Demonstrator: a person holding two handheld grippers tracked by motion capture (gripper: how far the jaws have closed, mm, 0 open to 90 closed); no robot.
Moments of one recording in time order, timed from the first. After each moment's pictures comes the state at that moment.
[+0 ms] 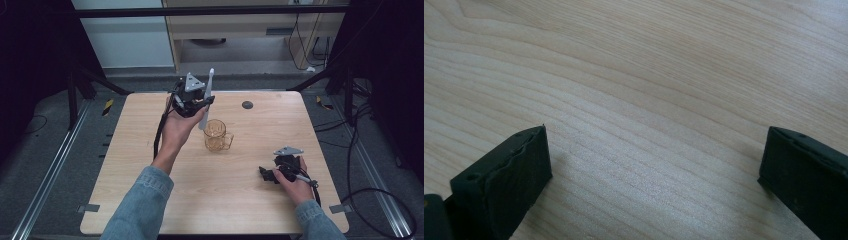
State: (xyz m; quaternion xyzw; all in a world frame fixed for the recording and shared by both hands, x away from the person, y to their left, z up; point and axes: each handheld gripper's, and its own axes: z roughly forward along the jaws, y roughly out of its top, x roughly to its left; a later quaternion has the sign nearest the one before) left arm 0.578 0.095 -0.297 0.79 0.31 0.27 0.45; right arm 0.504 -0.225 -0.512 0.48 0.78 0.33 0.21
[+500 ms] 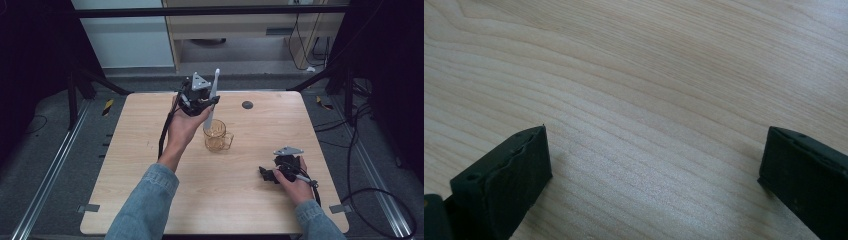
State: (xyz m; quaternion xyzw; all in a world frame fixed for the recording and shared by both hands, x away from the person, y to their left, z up) left arm 0.586 0.081 -0.303 0.80 0.31 0.26 0.45; right arm 0.504 -0.225 -0.512 0.49 0.78 0.33 0.21
